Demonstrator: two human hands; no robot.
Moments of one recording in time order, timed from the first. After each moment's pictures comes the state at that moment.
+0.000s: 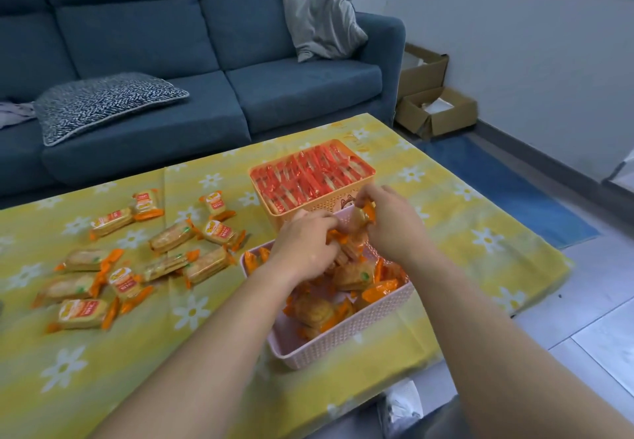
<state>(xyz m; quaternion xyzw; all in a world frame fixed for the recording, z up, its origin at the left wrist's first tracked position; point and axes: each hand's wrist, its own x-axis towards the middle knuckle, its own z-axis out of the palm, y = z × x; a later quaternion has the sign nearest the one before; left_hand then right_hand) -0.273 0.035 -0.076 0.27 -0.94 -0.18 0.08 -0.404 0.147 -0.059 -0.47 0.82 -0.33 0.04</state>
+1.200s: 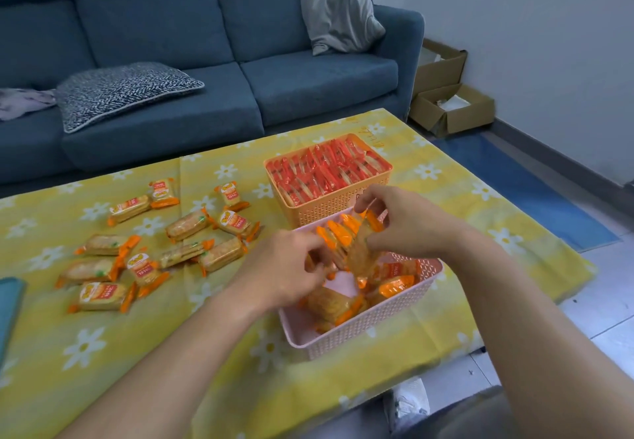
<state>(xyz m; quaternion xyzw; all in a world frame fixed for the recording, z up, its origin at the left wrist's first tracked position) -0.198 0.044 -0.061 0.24 -0.95 -0.18 0.11 -0.392 0.158 -0.015 -0.53 0.77 -0.26 0.23</state>
